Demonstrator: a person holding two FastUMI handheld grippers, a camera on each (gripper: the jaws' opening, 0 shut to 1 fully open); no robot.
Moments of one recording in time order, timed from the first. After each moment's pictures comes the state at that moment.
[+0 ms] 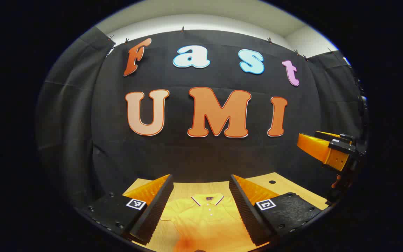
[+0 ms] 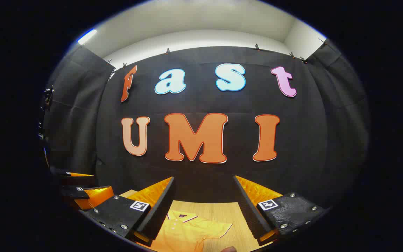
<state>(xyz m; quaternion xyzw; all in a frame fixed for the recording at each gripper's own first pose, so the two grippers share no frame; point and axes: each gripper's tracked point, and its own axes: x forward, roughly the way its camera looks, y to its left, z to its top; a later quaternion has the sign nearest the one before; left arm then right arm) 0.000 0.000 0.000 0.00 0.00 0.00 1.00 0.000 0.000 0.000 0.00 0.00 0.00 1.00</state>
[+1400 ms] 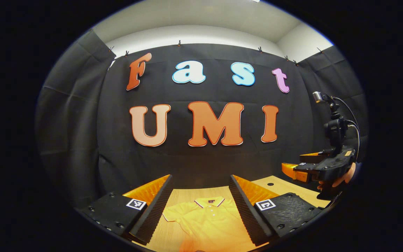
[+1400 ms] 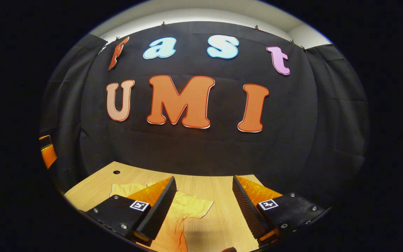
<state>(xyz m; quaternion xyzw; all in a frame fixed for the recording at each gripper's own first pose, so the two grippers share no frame) -0.089 0.007 0.002 0.03 -0.05 -0.01 1.00 -0.018 -0.053 -0.096 -0.03 0.14 -0.07 0.99</state>
